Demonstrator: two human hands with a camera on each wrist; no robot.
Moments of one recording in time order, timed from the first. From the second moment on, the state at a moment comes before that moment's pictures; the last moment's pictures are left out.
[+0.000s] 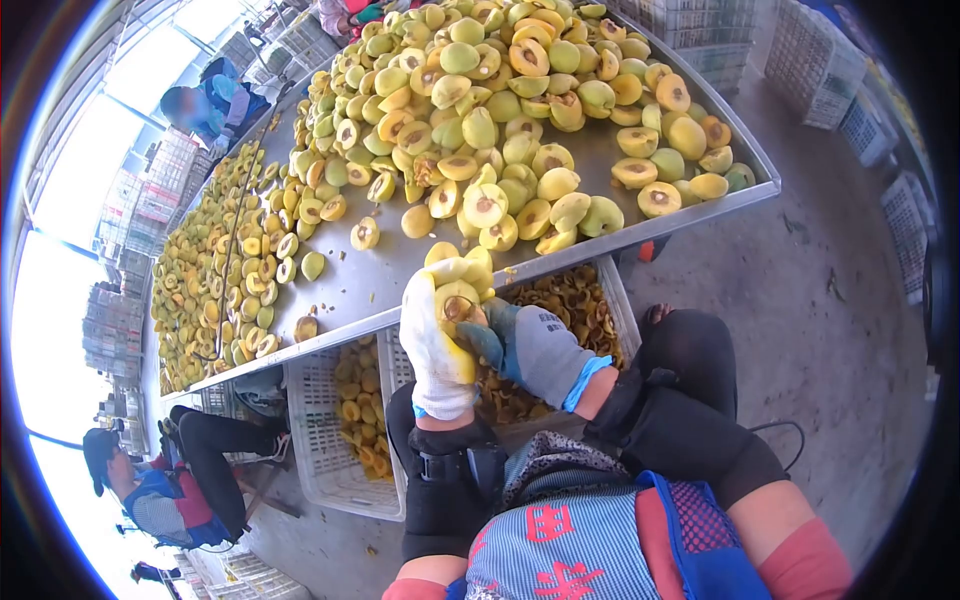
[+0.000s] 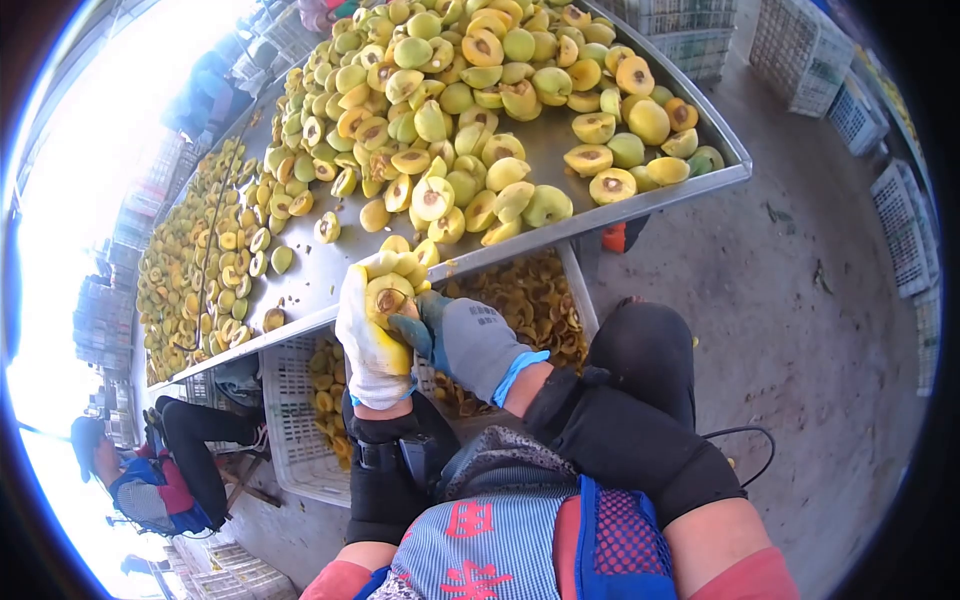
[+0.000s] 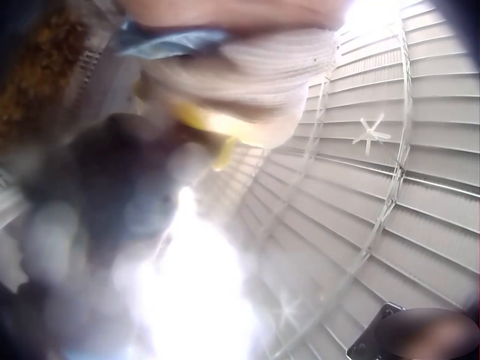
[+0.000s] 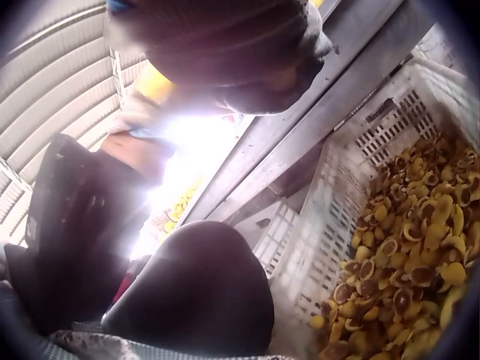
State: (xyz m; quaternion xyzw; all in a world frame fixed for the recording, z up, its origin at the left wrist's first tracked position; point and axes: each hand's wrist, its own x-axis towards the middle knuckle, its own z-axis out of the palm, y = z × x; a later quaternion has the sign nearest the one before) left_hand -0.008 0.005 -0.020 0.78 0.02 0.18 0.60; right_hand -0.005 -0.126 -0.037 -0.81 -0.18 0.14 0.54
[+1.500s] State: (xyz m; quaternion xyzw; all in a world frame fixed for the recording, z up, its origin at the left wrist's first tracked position) left_hand -0.020 0.011 -0.009 0.72 0.06 0.04 0.69; right_hand -0.033 -0.110 -0.074 -0.63 -0.17 0.19 0.73
